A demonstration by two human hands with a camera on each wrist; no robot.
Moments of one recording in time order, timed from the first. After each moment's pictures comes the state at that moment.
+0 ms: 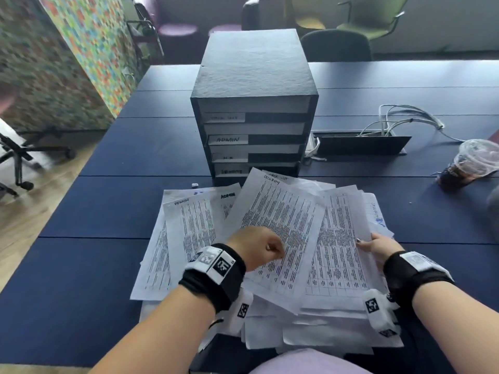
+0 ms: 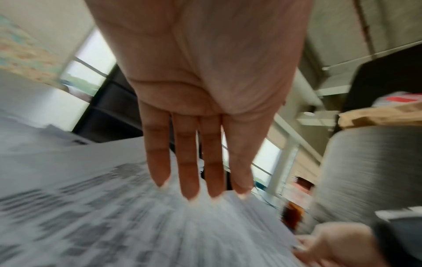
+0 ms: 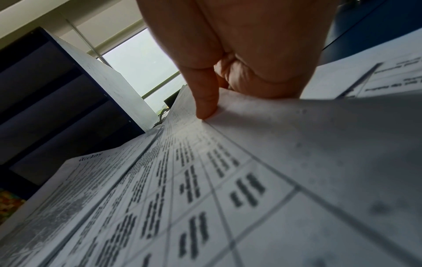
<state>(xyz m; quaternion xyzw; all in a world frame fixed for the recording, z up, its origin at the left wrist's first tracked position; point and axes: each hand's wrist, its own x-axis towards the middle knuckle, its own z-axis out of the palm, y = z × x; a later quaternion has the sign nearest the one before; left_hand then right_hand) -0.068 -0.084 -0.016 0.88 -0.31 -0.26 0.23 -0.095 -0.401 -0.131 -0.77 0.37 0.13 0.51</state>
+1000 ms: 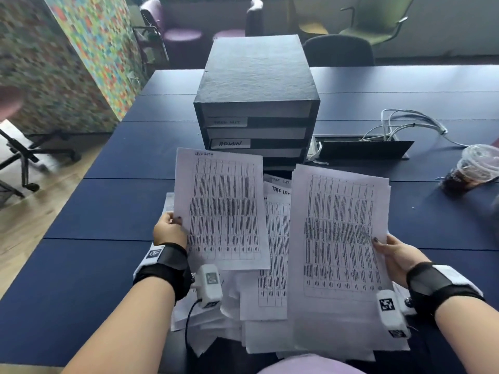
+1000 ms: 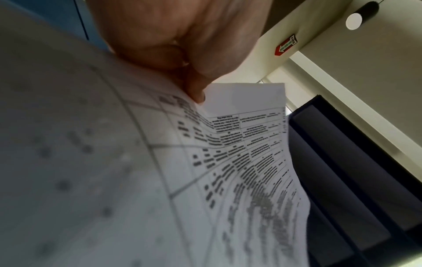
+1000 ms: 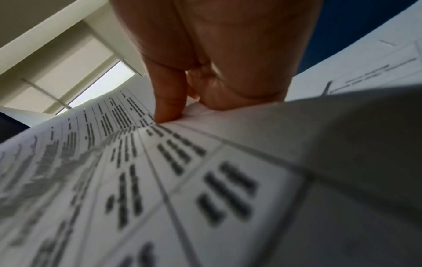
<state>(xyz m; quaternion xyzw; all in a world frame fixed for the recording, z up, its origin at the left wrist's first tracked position) -0.028 0.023 -0.056 0.85 0.28 0.05 0.44 -0.117 -0.417 -0.104 -0.54 0.33 0.10 0.76</state>
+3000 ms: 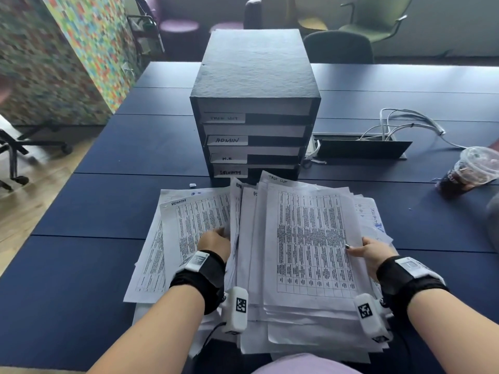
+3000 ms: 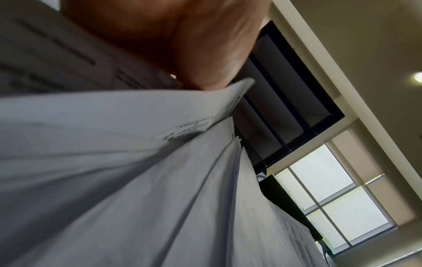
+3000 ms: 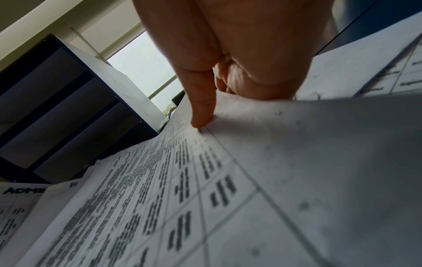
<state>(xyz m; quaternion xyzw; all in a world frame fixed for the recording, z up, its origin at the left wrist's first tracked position) -0.046 -0.049 -0.082 0.87 0.21 -0.17 0.42 -0.092 -0.389 -0.129 -0.71 0.37 0.14 0.59</state>
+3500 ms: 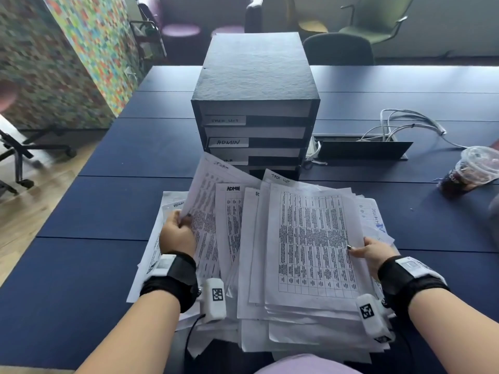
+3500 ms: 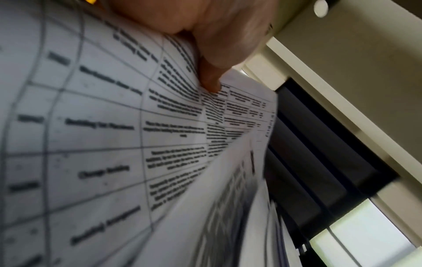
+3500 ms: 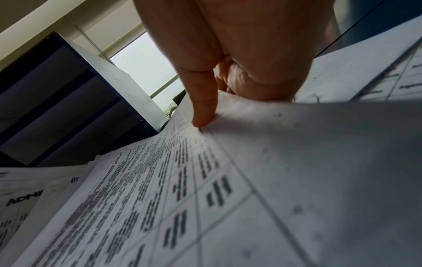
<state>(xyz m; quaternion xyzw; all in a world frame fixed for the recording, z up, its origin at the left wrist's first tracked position) -0.038 0.008 -0.069 0.86 0.21 0.10 0.45 -0.091 -0.391 -0.132 -0.71 0.37 0.14 0.59</state>
